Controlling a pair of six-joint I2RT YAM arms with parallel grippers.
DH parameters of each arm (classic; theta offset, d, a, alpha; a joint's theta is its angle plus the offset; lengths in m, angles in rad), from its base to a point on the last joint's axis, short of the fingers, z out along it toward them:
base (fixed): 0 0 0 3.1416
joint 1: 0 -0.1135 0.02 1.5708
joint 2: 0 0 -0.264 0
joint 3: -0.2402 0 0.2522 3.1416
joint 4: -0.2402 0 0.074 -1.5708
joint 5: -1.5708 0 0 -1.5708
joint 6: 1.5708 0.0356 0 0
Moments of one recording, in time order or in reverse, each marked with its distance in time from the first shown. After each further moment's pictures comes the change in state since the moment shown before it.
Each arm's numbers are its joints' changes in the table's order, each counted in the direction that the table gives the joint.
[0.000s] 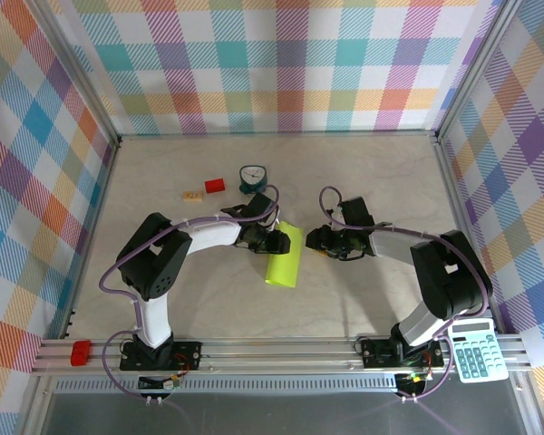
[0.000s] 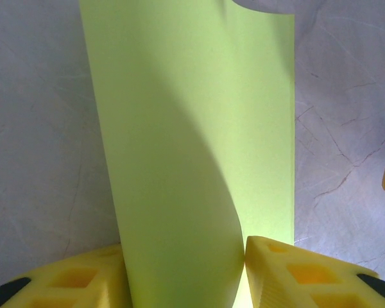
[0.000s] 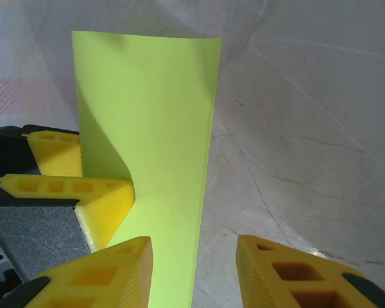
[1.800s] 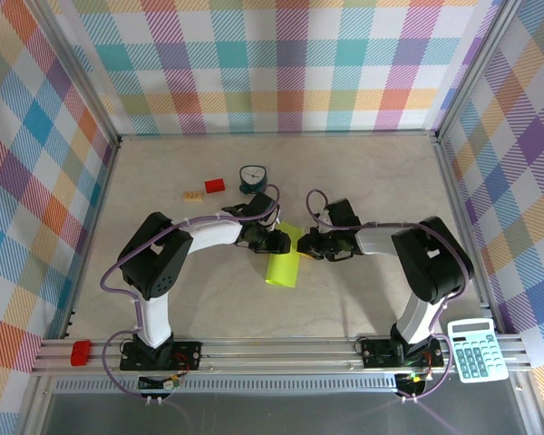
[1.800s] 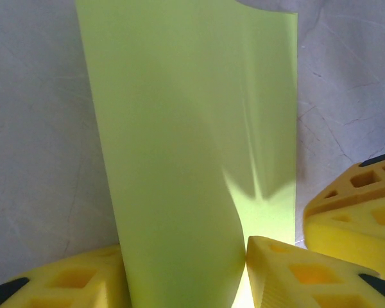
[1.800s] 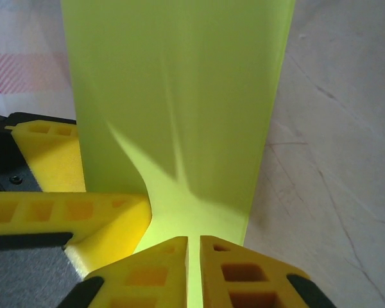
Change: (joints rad) left arm 0.001 0.010 -0.016 -0.022 0.001 0.002; right arm -0.074 0.148 -0.045 0.103 0.071 0.072
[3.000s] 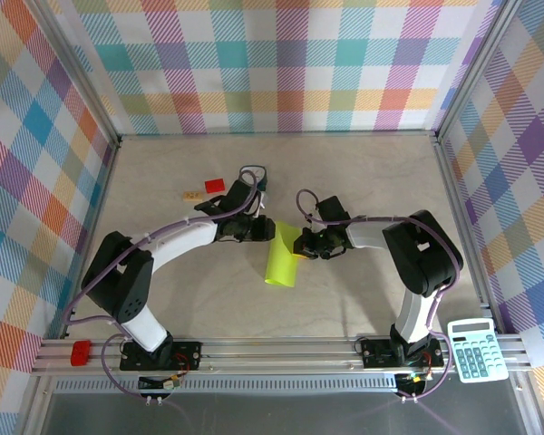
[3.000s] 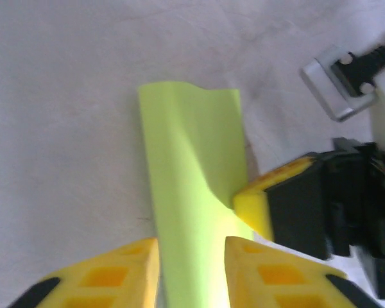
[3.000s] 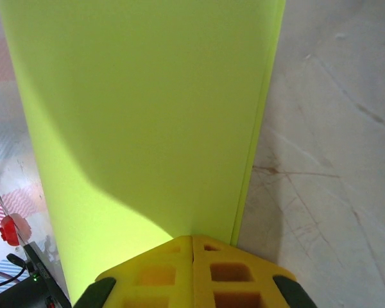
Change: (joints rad) left arm -0.061 -0.256 0.059 -0.043 0.031 0.014; right arm -0.038 0.072 -0.103 -0.136 -0.060 -0.043
